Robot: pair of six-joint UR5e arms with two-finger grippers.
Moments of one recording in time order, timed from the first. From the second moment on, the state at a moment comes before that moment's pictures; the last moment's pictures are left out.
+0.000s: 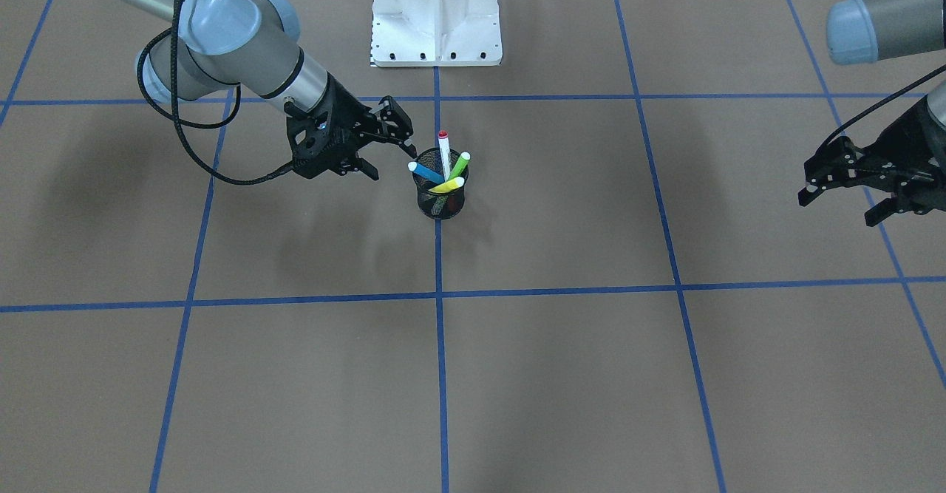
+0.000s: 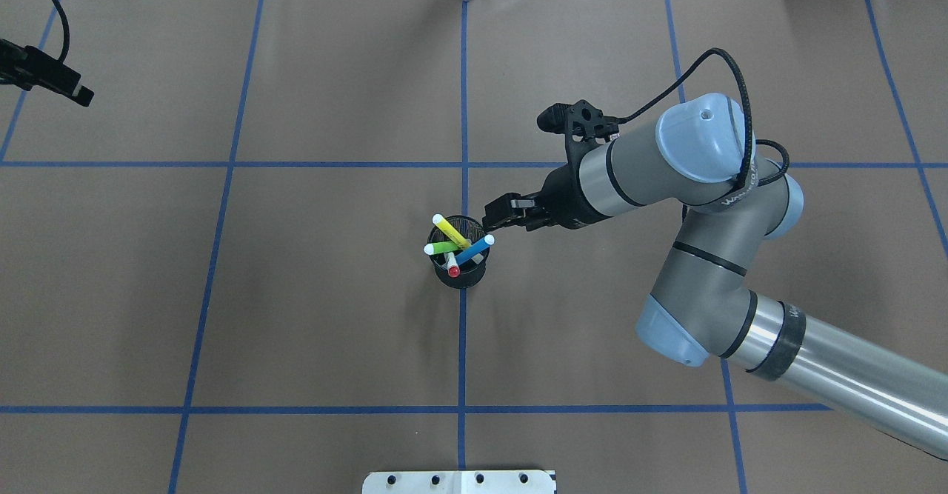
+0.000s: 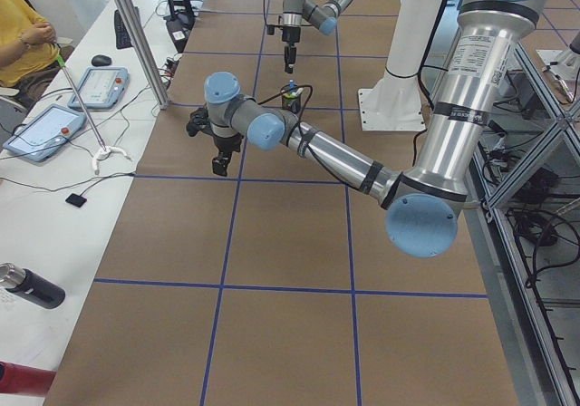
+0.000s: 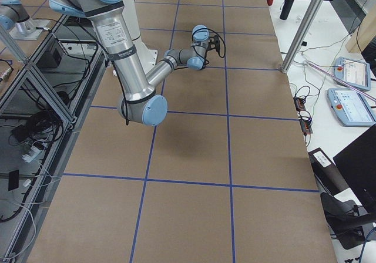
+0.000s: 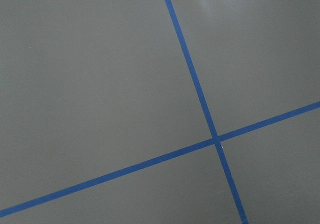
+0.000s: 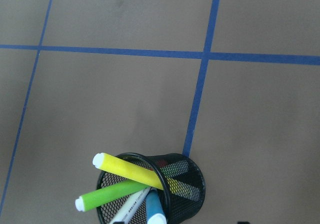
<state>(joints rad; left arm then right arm) -1.23 -1.83 -1.78 -1.67 -2.34 -0.31 0.61 -1.06 1.67 -0.89 2.08 1.20</state>
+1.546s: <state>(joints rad) -1.23 -1.83 -1.77 -1.67 -2.34 -0.31 0.57 -1.02 1.62 -0.93 2.07 1.21</state>
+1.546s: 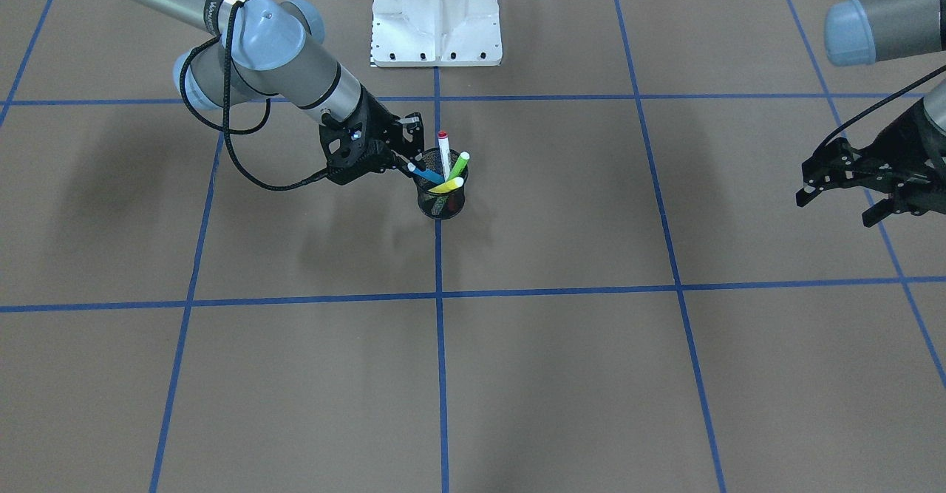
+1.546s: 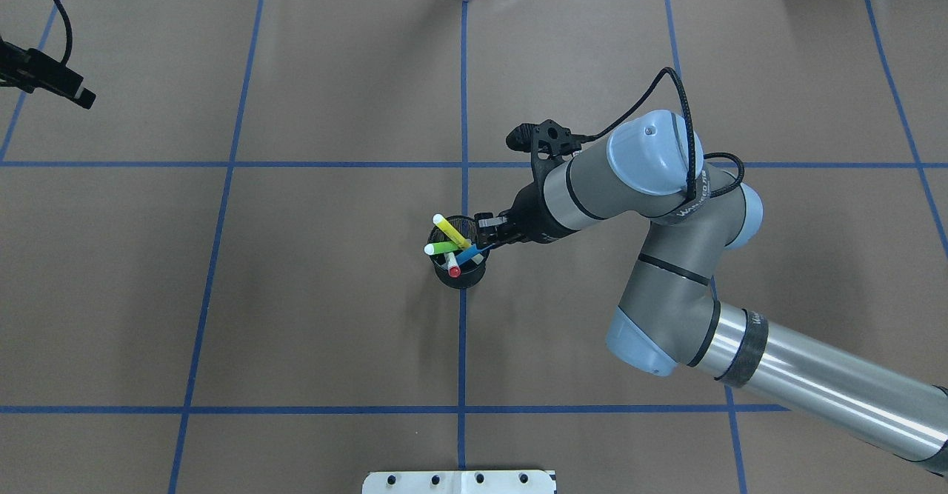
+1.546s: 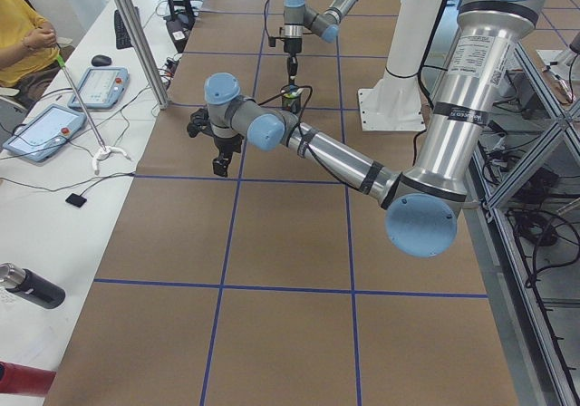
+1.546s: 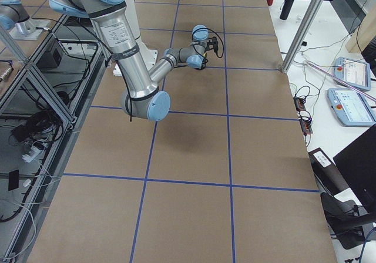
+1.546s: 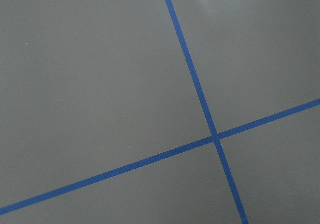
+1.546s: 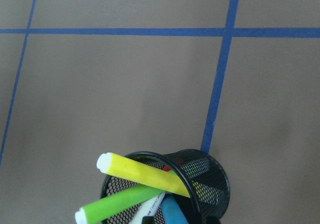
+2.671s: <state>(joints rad) -1.23 -1.83 -1.78 -1.67 -2.34 -0.31 0.62 -1.02 1.81 -1.10 2.08 1.21</state>
